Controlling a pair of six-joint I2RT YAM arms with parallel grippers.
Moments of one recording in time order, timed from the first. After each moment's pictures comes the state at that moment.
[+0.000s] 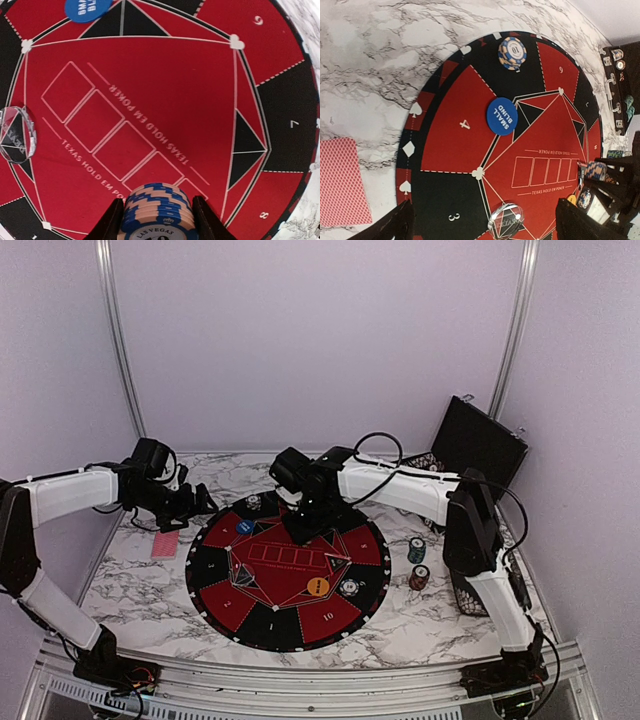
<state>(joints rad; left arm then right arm) -0.26 1.50 1.00 -0.47 0.31 -0.50 0.93 2.36 2.17 -1.03 0.11 0.24</state>
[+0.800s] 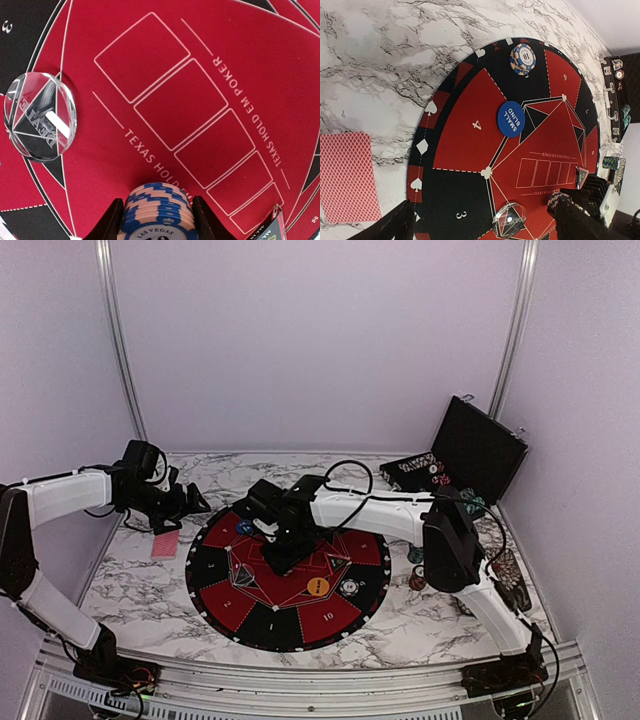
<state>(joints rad) -0.19 1.48 0.97 -0.47 0.34 -0.51 1.05 2.46 2.22 -1.04 0.06 0.29</state>
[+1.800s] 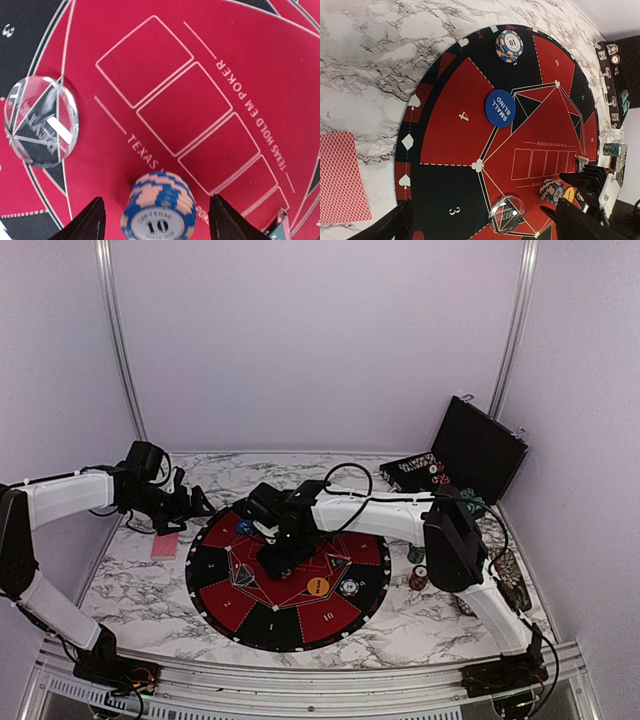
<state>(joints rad) -0.22 1.48 0.96 -0.47 0.36 -0.48 1.05 2.44 2.15 -0.95 0.07 0.30</state>
